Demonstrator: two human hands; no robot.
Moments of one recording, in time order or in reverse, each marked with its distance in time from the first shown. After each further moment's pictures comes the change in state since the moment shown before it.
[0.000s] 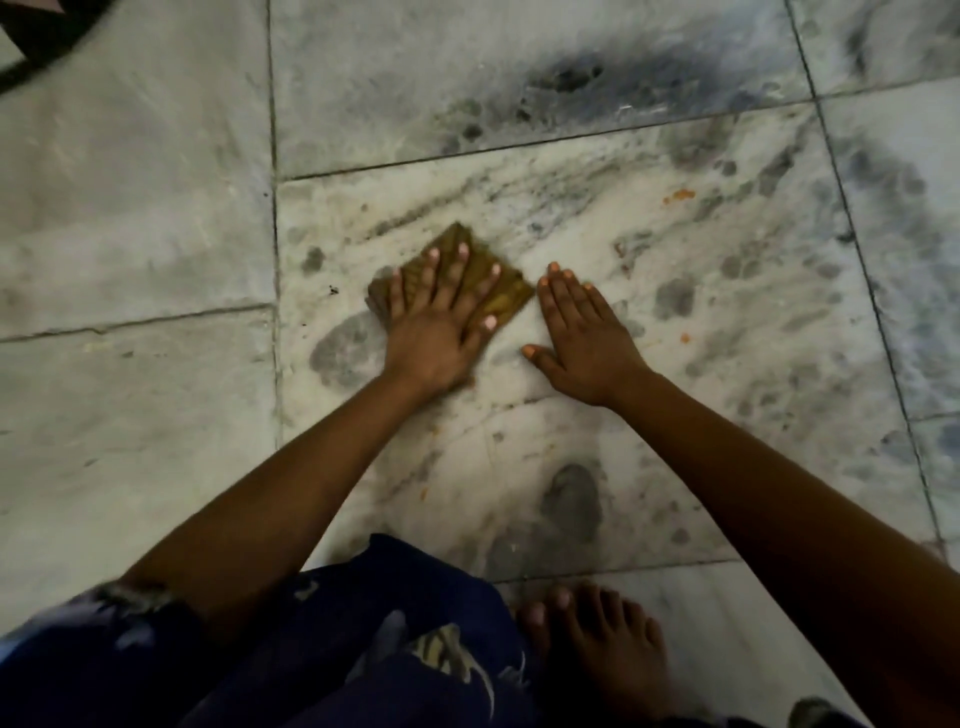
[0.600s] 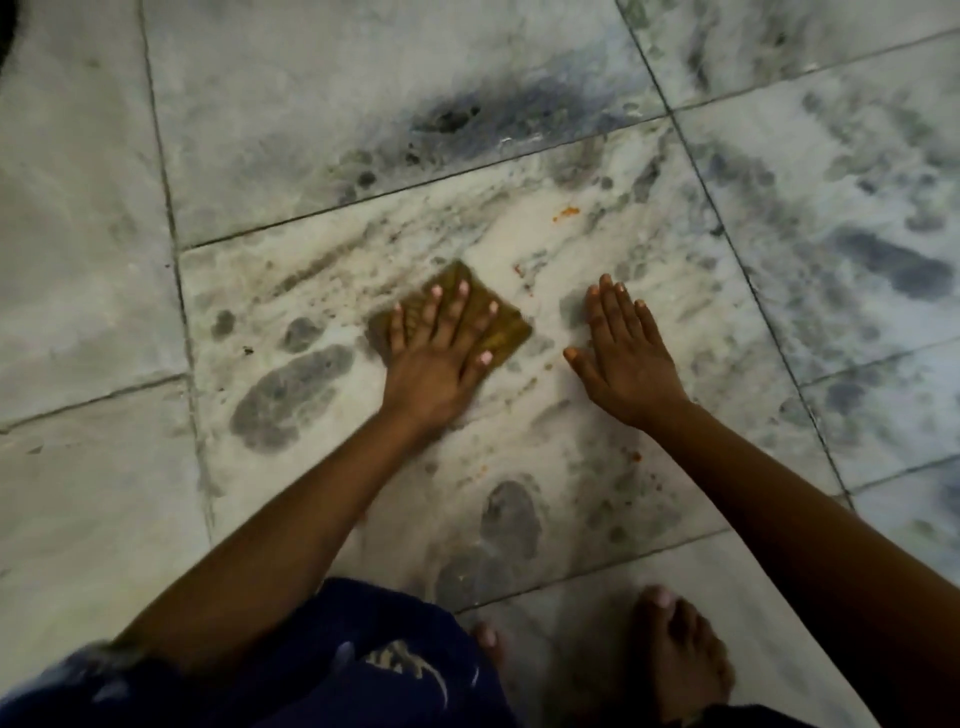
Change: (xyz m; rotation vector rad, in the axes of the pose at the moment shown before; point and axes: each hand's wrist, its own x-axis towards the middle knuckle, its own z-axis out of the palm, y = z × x) left_hand 0.020 0.069 0.004 -0.013 -0.017 0.194; right_hand -0.073 0.081 -0.011 0.058 0.136 0.339
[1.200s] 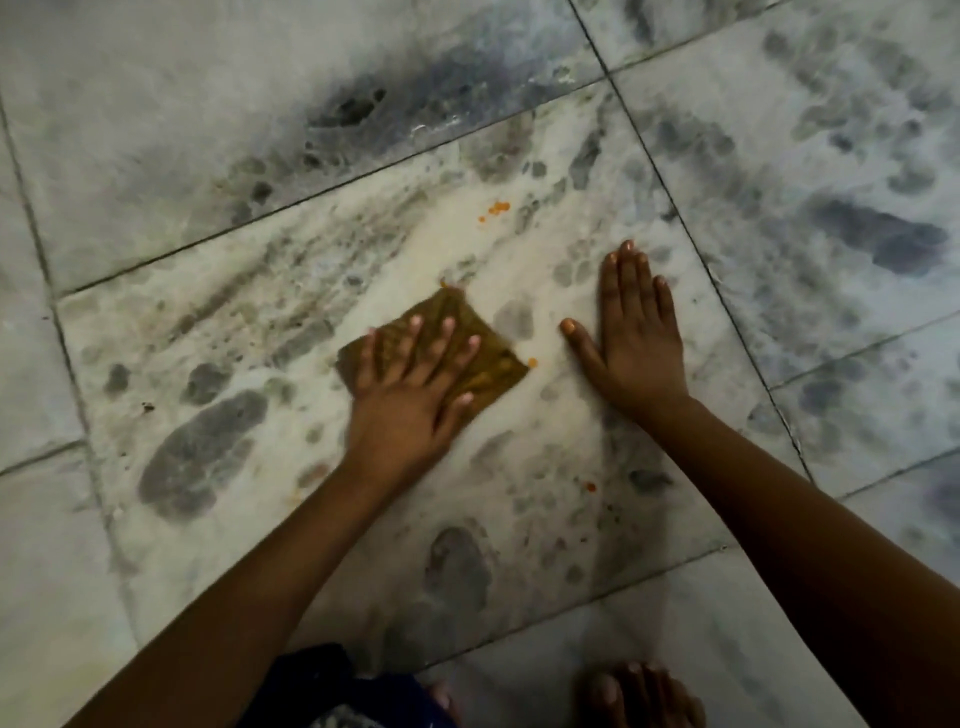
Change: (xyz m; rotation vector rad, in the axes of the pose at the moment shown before) left_hand 0.015 0.042 0.007 0.101 0.067 0.155; right_hand 0.020 0.064 0.010 0.033 0.161 0.191
